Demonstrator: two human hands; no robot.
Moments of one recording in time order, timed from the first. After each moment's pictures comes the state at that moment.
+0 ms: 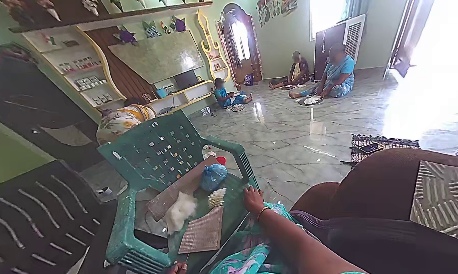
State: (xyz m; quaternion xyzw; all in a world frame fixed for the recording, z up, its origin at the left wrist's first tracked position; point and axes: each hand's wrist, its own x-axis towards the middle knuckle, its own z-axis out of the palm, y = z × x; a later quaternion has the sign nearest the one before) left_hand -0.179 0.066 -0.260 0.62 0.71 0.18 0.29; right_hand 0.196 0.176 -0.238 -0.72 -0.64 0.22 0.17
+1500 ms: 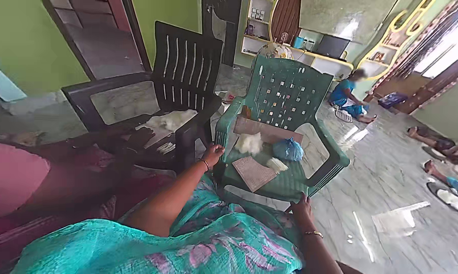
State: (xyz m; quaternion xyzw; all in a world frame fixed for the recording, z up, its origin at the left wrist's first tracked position) left_hand -0.206 0.115 -0.190 0.47 0.72 0.46 0.24; right_hand 0.206 0.189 -0.254 -0.72 -0.65 0.19 0.12
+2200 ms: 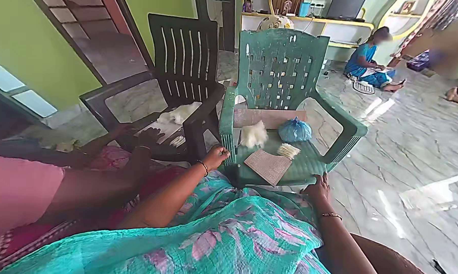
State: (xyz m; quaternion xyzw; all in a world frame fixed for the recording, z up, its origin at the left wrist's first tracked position) left_hand -0.189 0.045 -0.183 0.51 0.71 0.37 0.31; right_hand 0.217 0.180 -0.258 -0.69 -0.68 0.18 0.16
